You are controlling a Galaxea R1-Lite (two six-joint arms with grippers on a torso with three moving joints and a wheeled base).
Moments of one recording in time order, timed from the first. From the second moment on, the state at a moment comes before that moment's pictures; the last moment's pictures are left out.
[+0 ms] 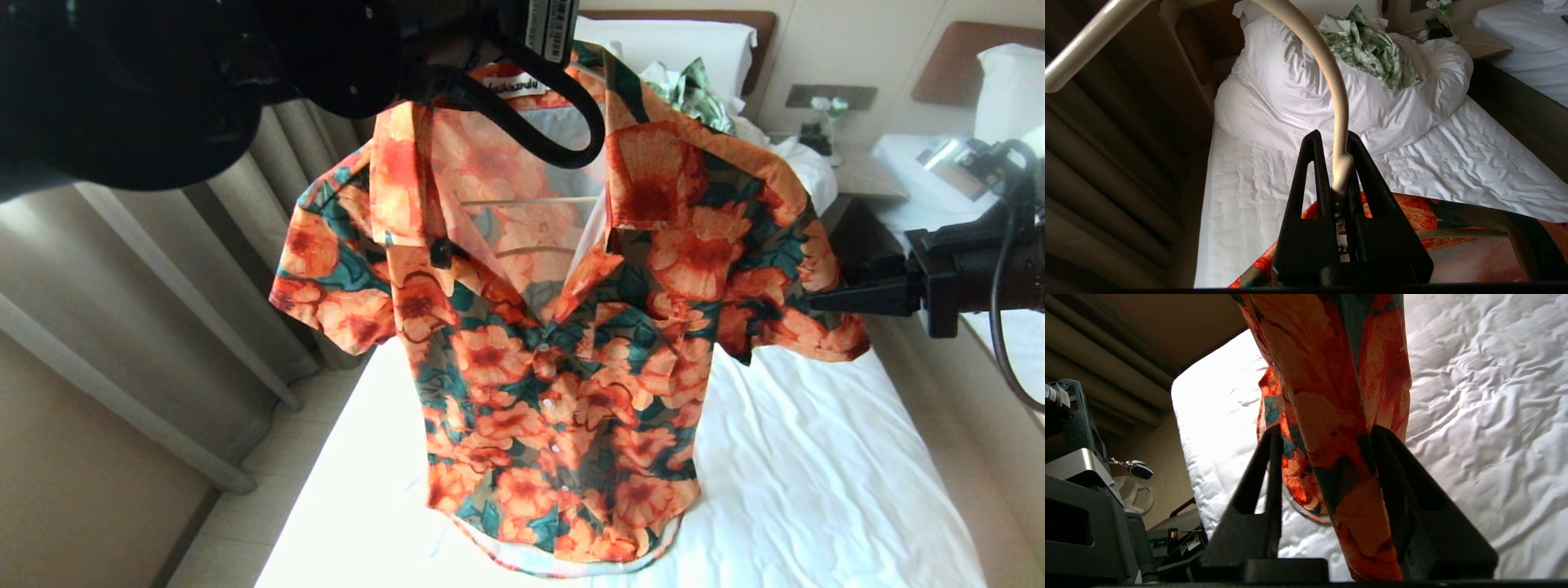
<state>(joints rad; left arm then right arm) -0.87 1.82 -1.89 -0.18 0.54 0.41 -0.03 1.64 -1.37 0.32 0.96 -0.52</state>
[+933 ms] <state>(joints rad) -0.87 1.82 -1.90 -0.17 0.53 0.41 -0.18 1.60 -1.31 0.32 0.97 -0.58</state>
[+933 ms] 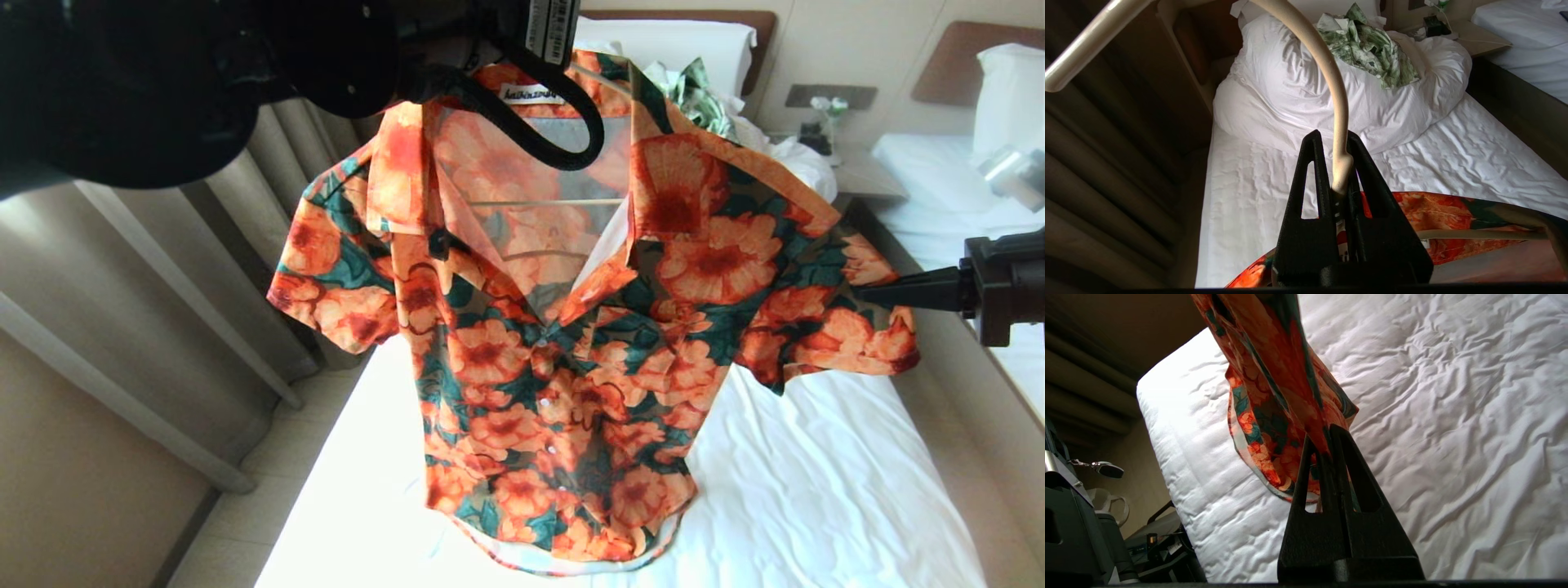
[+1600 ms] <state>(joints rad) -0.87 1.81 -1.90 -0.17 0.54 0.41 -0.19 1.59 -1.31 0.32 0.97 -0.57</state>
